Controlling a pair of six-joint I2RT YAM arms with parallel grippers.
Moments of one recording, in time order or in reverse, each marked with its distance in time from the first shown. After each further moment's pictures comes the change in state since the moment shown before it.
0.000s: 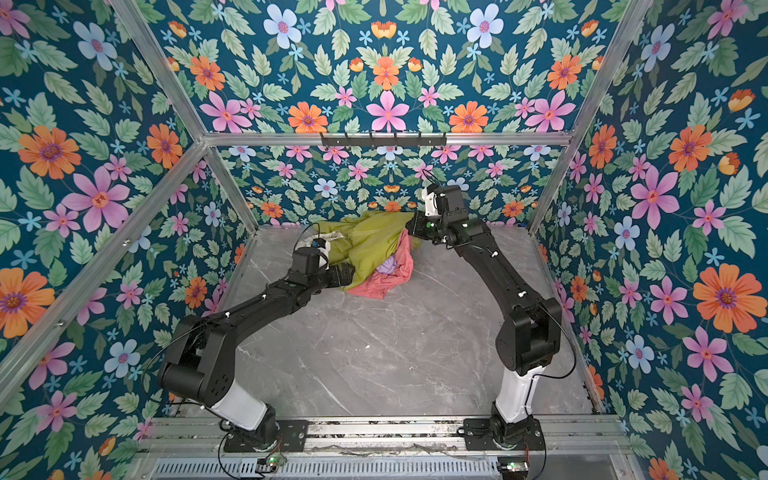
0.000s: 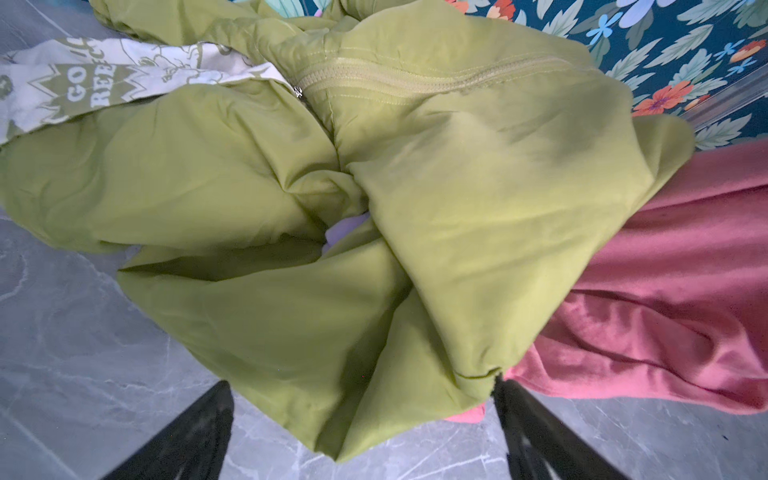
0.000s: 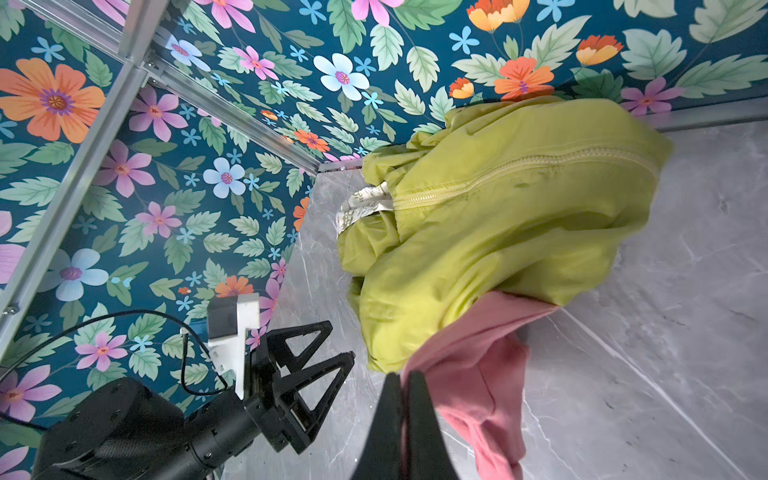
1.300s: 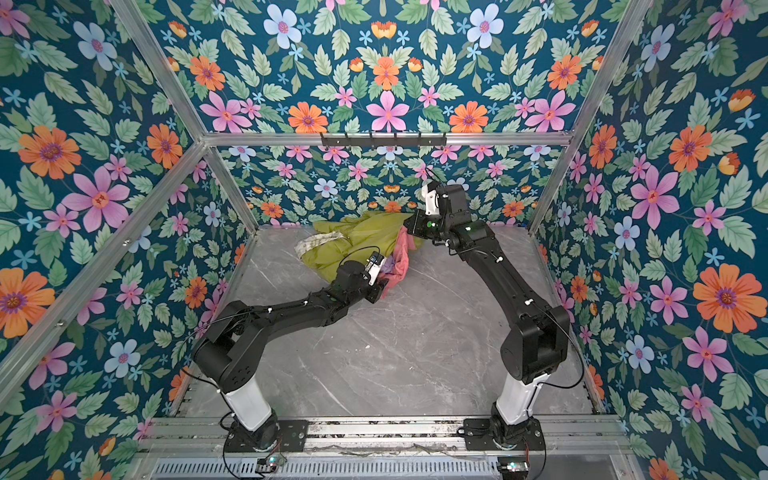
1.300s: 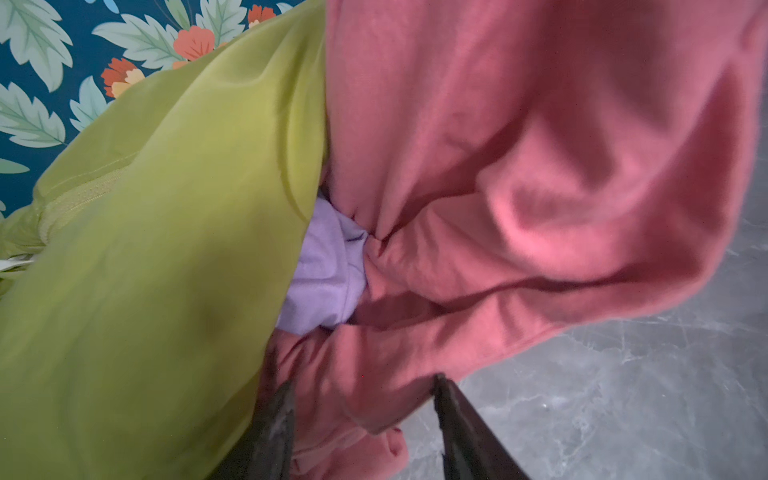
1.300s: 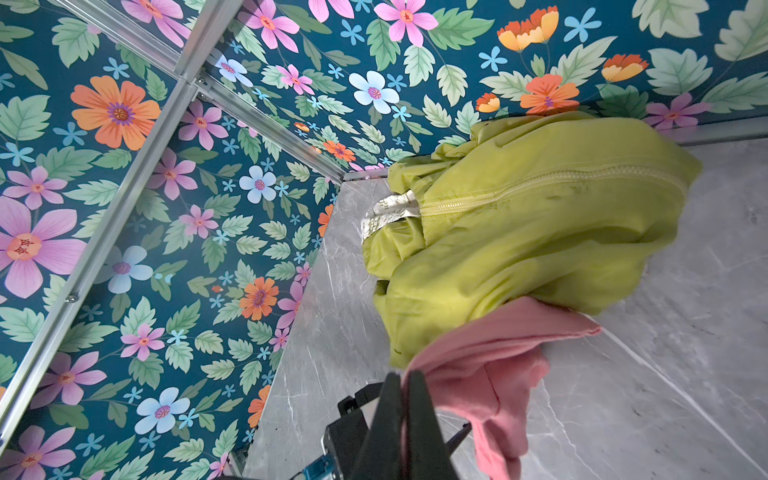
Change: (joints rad) left arm -0.305 0.166 0.019 0.256 -0.152 0.460; right arm 0.013 -0.066 -0.053 0.057 -0.018 0.033
